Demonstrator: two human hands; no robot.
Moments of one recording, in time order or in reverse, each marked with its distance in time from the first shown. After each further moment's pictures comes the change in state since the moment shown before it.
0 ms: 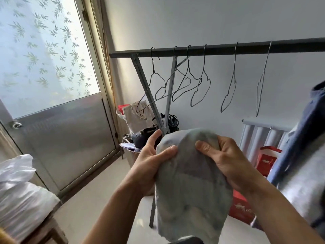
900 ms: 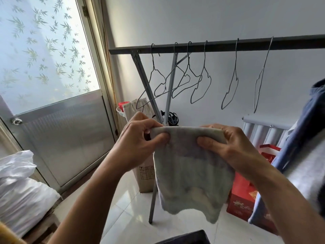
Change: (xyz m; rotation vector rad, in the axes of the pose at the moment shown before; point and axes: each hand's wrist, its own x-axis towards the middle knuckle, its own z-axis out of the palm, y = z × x) left_hand -0.007 0.051 -0.010 1.186 0.050 0.543; right_hand -0.002 -0.024 -0.013 -0.298 -0.045 -0.109
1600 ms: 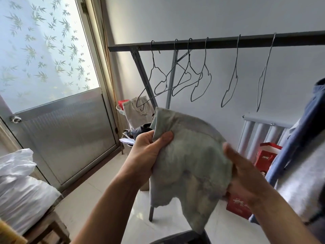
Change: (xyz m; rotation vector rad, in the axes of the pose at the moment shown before) left_hand -0.010 0.010 0.040 -1.027 0.034 -0.480; right_hand -0.025 0.037 0.005 0.888 -0.125 0.401
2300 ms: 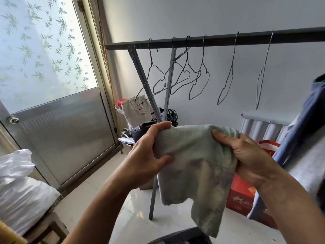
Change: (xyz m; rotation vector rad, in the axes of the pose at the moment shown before) left_hand -0.007 0.001 -0.023 0.782 -0.183 0.370; right_hand 0.008 -0.030 0.012 -0.155 0.239 -0.112
